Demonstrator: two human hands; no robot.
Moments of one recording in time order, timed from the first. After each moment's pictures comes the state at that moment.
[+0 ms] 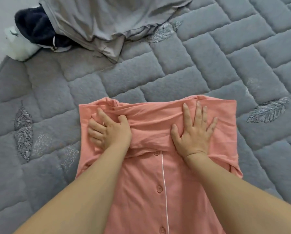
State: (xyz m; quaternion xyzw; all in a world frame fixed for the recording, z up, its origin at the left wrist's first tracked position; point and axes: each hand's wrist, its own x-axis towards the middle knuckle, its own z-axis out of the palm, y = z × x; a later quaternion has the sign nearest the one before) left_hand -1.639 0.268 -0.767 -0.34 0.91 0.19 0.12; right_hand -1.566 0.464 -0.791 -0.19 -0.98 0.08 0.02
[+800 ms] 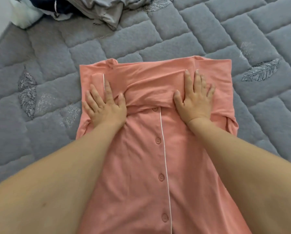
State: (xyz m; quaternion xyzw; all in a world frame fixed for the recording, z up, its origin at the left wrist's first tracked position) left_hand -1.573 0.221 -0.783 -0.12 0.98 0.06 0.11; right_hand -1.531 0.466 -0.776 -0.18 -0.98 0.11 0.00
